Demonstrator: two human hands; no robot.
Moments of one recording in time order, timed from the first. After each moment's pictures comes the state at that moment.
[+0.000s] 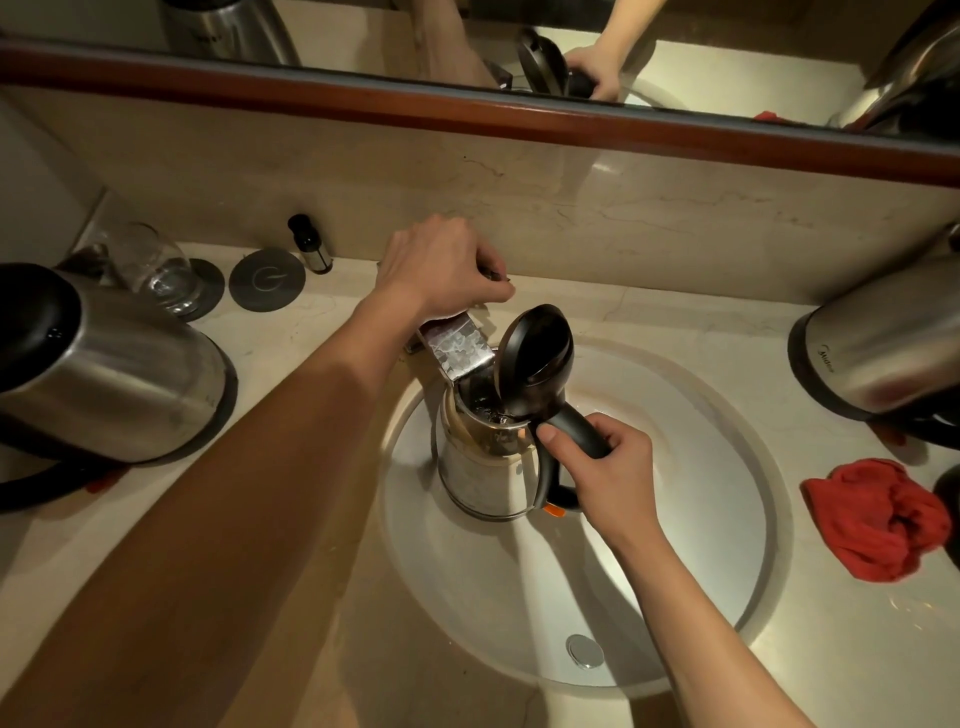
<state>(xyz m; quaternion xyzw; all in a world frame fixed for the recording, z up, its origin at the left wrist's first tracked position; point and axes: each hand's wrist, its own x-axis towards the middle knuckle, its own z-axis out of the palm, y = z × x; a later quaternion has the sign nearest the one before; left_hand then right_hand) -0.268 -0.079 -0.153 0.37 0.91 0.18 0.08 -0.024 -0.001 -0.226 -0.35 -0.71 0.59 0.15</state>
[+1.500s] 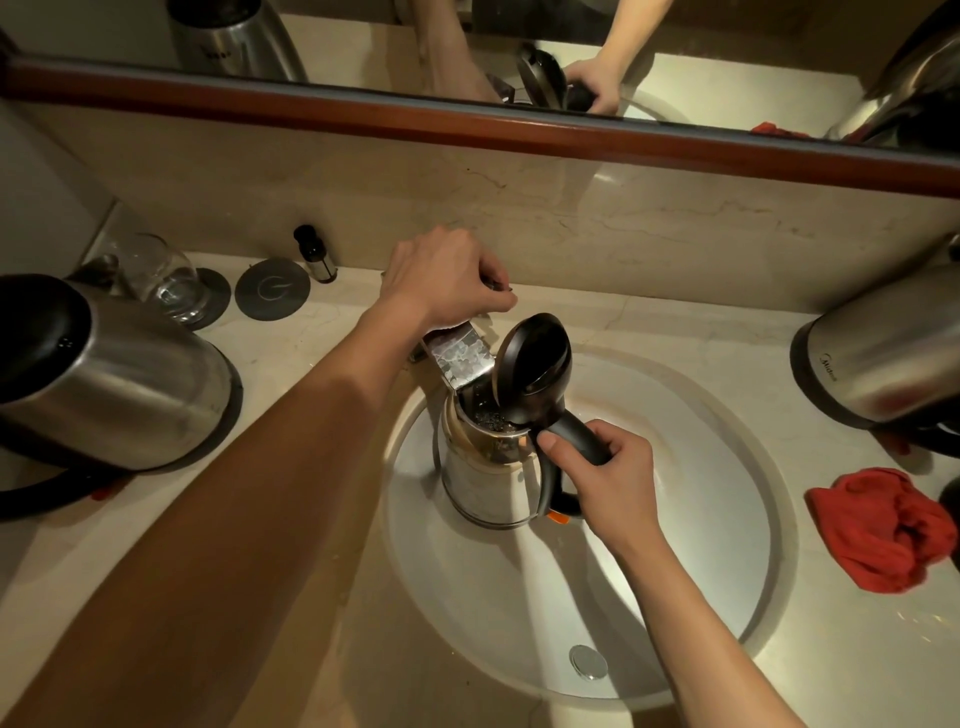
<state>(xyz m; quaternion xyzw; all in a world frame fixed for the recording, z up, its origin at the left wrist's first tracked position) -0.267 -0.079 -0.150 0.37 0.91 0.18 0.09 -0.027 -0.003 -0.215 -0.35 -0.71 0.59 0.13</state>
